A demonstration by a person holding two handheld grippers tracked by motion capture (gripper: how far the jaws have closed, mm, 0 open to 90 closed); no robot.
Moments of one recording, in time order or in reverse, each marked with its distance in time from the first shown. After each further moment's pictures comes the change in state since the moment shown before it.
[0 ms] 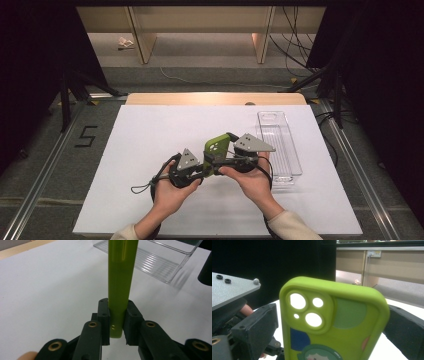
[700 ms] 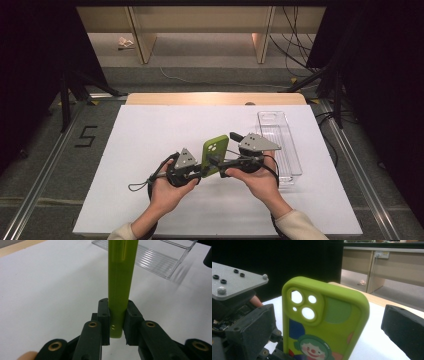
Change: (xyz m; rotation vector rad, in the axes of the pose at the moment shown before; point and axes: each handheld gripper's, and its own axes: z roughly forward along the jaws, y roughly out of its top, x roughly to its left) left arm 0.008 -0.002 -0.002 0.021 -0.025 0.021; right arm -0.009 0.003 -0.010 0.018 0.053 -0.047
